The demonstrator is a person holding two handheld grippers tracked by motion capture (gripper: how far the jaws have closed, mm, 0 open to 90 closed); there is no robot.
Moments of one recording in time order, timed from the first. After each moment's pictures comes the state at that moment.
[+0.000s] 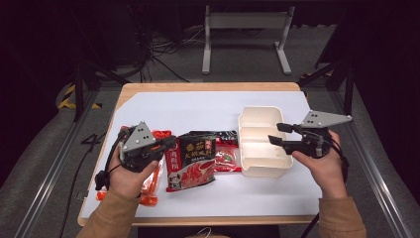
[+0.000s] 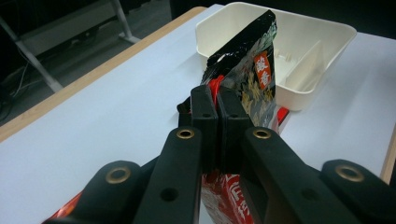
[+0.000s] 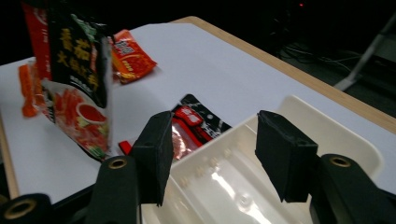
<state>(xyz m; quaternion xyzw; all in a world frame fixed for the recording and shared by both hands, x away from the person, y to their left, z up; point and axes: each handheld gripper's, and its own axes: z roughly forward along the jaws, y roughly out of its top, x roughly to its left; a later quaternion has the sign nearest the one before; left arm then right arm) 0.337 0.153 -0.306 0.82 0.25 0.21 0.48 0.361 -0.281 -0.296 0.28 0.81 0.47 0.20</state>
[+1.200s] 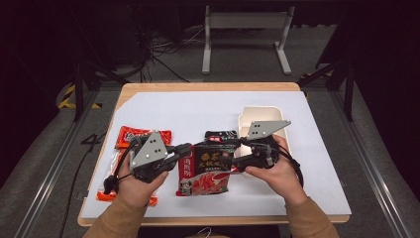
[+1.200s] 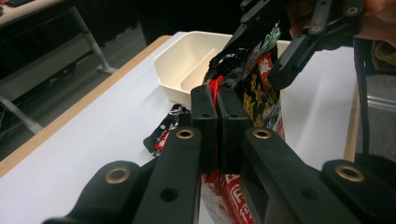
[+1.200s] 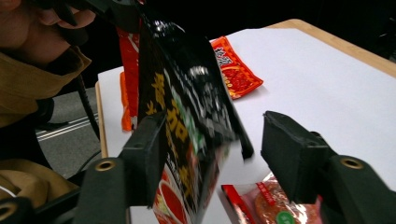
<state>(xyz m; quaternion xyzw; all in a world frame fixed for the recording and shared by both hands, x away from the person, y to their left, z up) 0.311 0.123 -0.298 0.83 0.16 0.21 0.50 0.356 -0.172 -0.314 0.19 0.84 0.50 0.07</state>
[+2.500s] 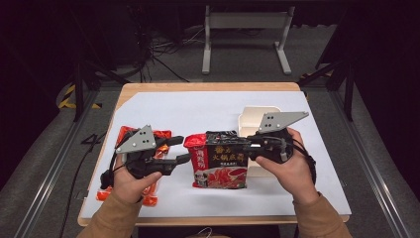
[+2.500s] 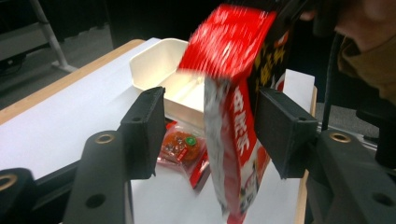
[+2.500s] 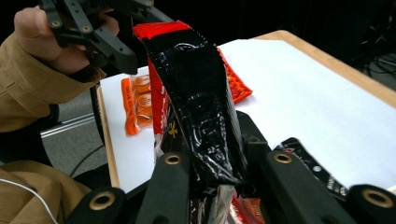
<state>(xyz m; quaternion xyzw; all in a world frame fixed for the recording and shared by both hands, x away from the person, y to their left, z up) 0.333 0.146 -0.306 0.80 0.19 0.11 0.55 0.342 -0.189 -0.265 0.19 0.84 0.49 0.10</state>
